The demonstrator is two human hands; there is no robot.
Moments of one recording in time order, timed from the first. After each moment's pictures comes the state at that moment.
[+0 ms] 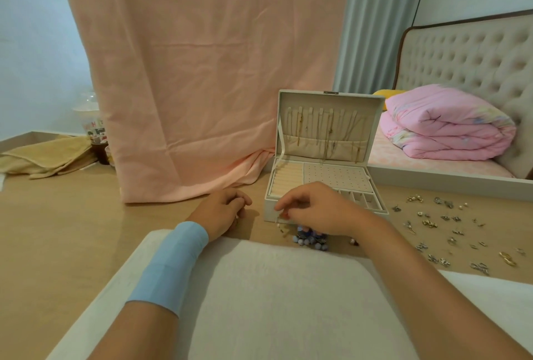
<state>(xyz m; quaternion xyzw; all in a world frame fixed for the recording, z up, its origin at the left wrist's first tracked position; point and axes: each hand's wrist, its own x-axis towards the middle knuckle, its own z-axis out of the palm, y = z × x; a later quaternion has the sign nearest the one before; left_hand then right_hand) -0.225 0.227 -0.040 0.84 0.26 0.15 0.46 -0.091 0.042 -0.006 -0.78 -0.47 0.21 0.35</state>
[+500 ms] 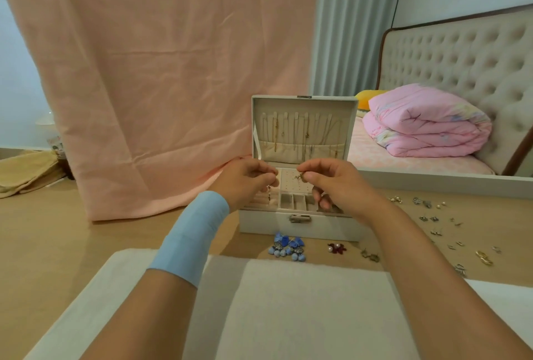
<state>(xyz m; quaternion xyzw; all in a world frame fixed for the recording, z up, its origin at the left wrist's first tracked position) -0.150 0.186 0.013 0.84 0.13 0.19 0.49 -0.037 0.004 0.014 -0.74 -0.34 0.17 0.56</state>
